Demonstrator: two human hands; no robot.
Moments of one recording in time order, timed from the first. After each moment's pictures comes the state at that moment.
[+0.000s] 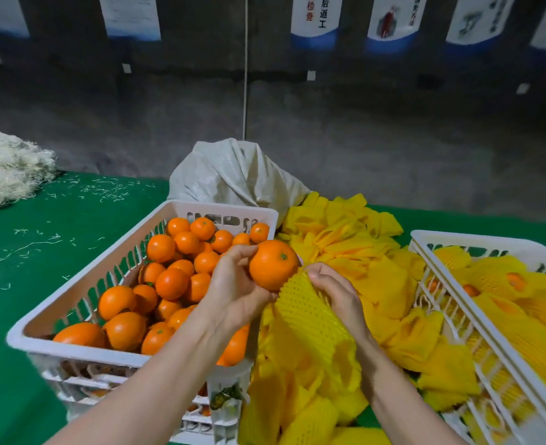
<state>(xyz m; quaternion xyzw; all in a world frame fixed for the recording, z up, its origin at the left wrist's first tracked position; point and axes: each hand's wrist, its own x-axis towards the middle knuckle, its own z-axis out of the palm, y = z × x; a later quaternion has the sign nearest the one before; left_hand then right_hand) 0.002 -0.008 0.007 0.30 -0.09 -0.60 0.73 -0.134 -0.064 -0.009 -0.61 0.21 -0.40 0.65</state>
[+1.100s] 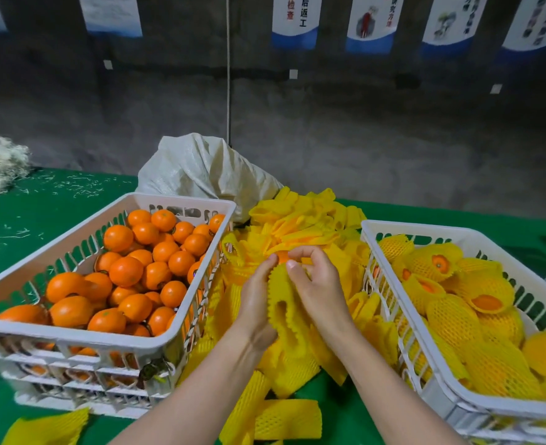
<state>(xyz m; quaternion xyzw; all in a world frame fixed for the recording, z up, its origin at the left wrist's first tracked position) -0.134 -0.053 -0.024 0.36 -0.12 -0.53 0.76 -0.217 -0.089 -0.009 -0.71 0.28 -0.43 0.48</state>
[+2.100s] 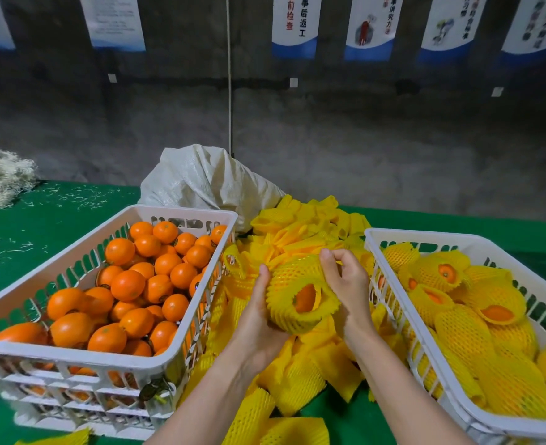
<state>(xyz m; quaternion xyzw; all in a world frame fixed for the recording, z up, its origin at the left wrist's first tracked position) -0.129 -0.044 -0.031 0.31 -0.17 -0.60 0.71 -0.222 -0.133 -0.011 -0.66 0.30 -0.54 0.43</state>
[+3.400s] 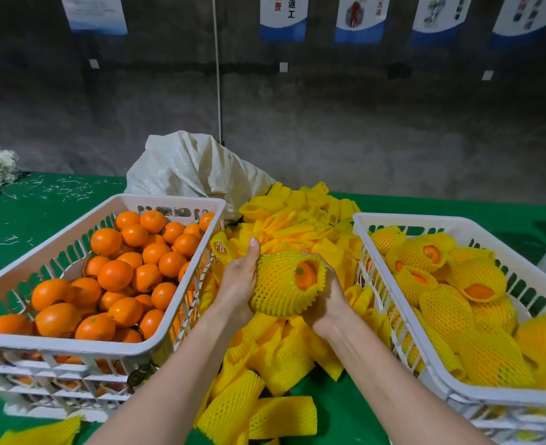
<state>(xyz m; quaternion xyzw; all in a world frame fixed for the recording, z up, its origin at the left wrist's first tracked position) -0.104 -0.072 -0.033 0.51 -0.26 -0.42 0.71 -0.218 -0.125 -0.024 -0.33 0.30 -0.31 0.84</state>
